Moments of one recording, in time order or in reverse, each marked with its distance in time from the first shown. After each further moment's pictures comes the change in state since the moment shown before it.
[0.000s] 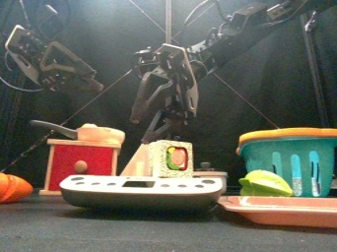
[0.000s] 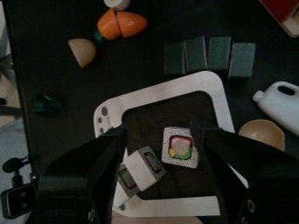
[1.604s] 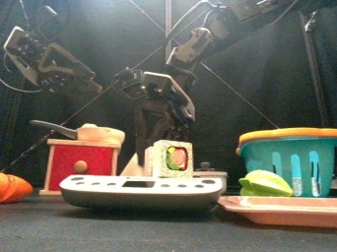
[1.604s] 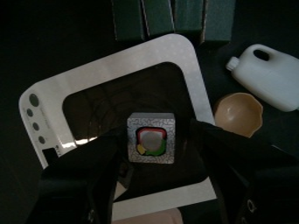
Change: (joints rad) left arm 0.000 0.000 0.006 0.000 0.003 0.000; right arm 0.124 0.147 -0.135 -0.571 0.184 0.437
